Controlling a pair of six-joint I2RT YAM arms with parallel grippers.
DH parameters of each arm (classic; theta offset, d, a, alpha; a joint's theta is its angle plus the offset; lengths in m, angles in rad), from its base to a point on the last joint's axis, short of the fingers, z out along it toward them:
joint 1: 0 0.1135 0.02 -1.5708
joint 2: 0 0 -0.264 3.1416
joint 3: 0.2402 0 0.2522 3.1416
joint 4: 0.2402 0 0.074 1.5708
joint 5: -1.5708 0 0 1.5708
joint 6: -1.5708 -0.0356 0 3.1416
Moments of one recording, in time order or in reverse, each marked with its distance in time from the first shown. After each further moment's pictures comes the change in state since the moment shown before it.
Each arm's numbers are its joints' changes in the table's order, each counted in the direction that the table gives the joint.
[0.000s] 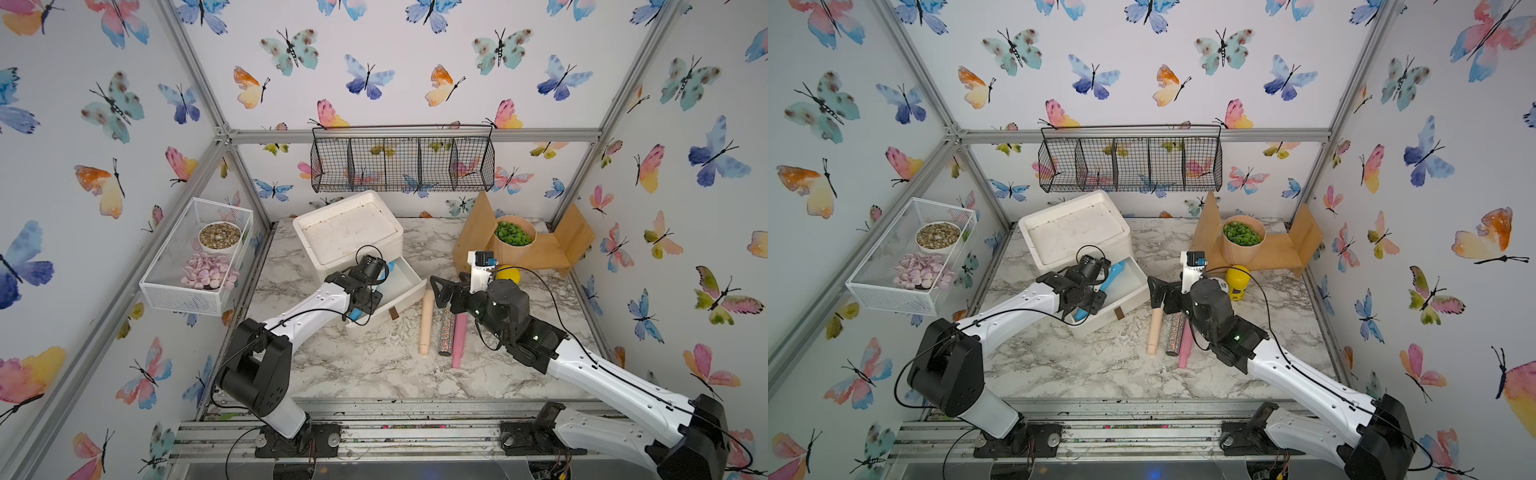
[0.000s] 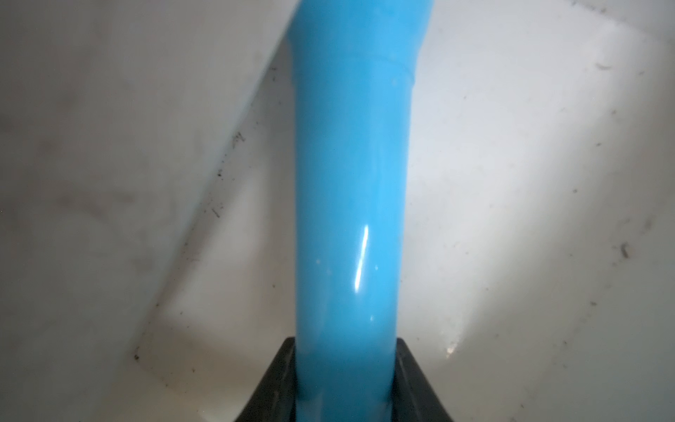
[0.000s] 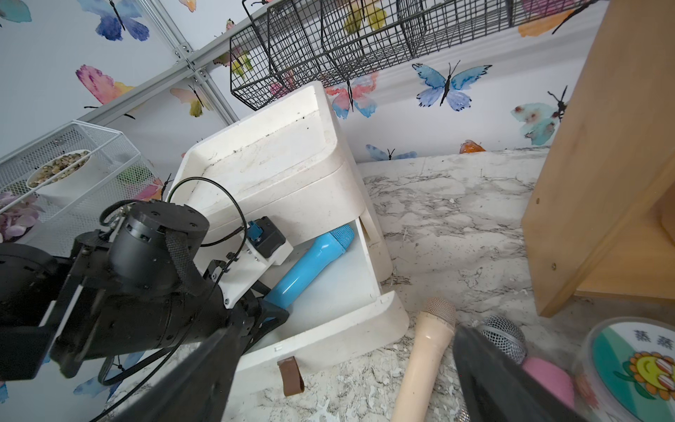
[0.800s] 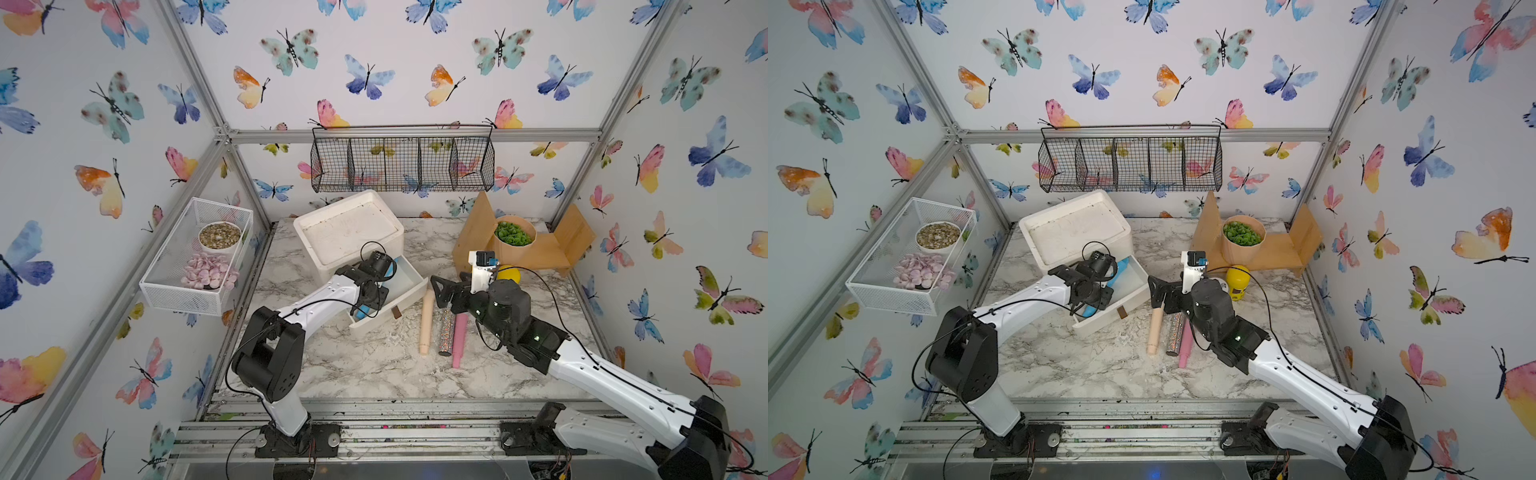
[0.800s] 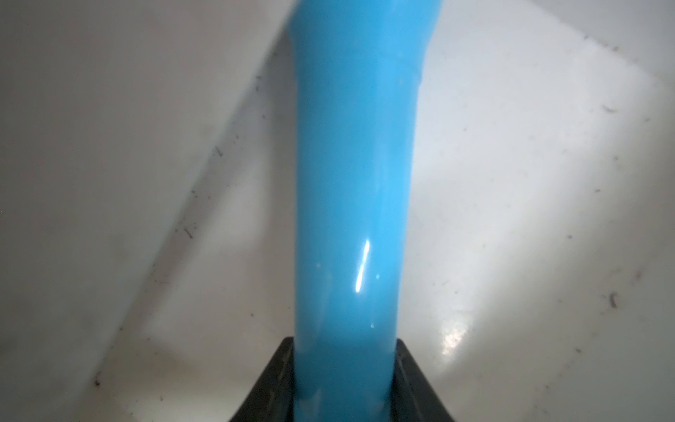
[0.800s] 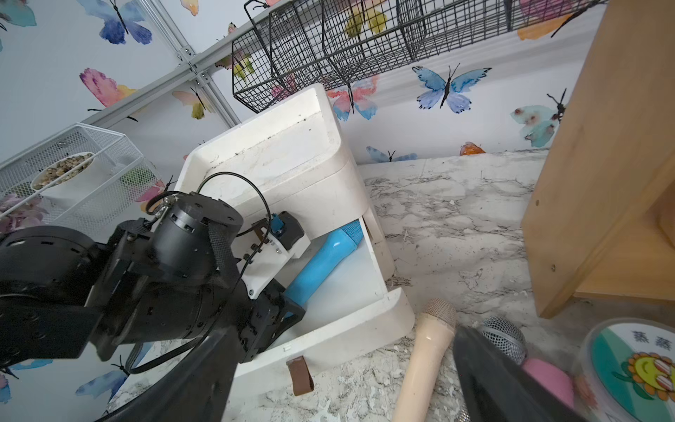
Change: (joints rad) left arm -0.020 0.106 0.100 0.049 0.010 0.150; right arm 0.000 -0.015 0.000 0.001 -0.002 0.000
